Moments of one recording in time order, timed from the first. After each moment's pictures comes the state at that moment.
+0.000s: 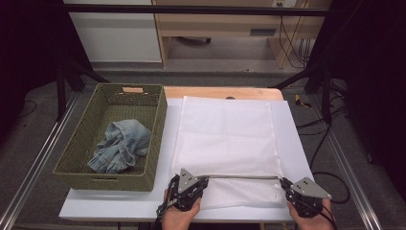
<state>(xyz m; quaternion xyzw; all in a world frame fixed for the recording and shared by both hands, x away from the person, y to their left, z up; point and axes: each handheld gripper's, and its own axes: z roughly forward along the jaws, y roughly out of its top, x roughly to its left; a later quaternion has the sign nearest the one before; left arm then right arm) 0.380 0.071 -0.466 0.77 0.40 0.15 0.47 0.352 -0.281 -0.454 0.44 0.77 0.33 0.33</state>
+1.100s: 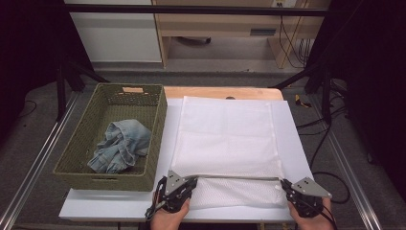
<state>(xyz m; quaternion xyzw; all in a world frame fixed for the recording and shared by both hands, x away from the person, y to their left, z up) 0.376 0.101 -0.466 0.75 0.43 0.17 0.47 0.354 -0.285 -0.458 0.45 0.77 0.33 0.32</state>
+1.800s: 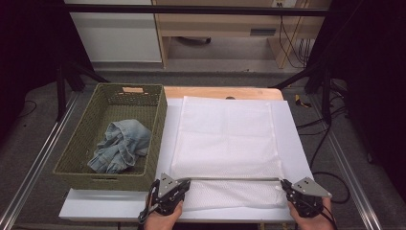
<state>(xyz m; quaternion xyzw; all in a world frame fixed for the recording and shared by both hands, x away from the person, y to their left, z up) 0.371 0.119 -0.472 0.76 0.43 0.17 0.45 0.354 -0.285 -0.458 0.45 0.77 0.33 0.31</state>
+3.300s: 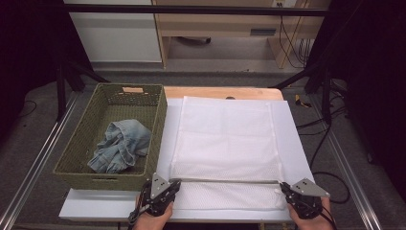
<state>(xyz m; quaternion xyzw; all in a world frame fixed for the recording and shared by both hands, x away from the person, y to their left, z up) 0.370 0.142 -0.474 0.77 0.44 0.19 0.42 0.353 -0.285 -0.462 0.46 0.78 0.32 0.29</state>
